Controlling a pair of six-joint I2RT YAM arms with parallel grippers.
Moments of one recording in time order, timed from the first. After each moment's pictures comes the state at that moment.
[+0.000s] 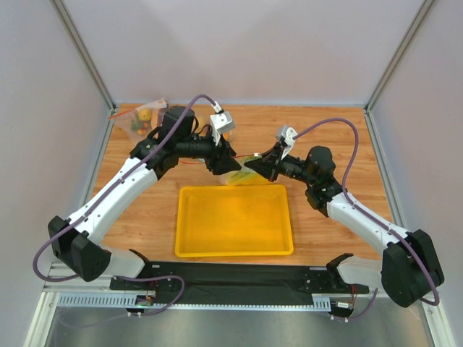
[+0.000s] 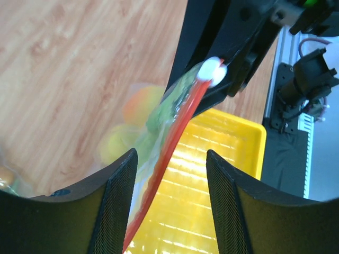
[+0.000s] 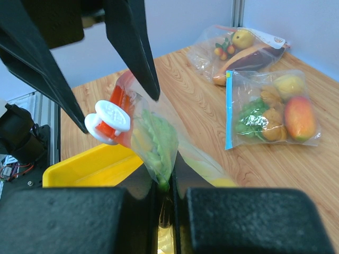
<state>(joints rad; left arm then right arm) -0.57 1.39 1.39 -0.51 0.73 0.15 0.49 1.22 0.73 0.56 -0.70 0.20</state>
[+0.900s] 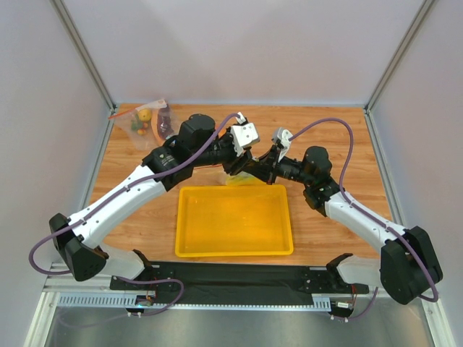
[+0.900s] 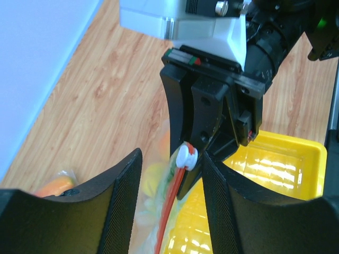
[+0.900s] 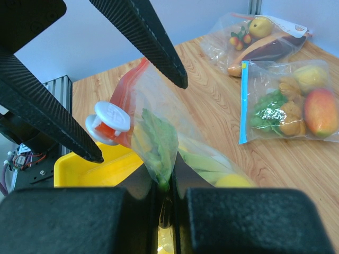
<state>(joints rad) -0.81 1.37 1.43 -0.41 0.35 0.33 0.50 1.24 0.73 0.54 -0.74 0.20</state>
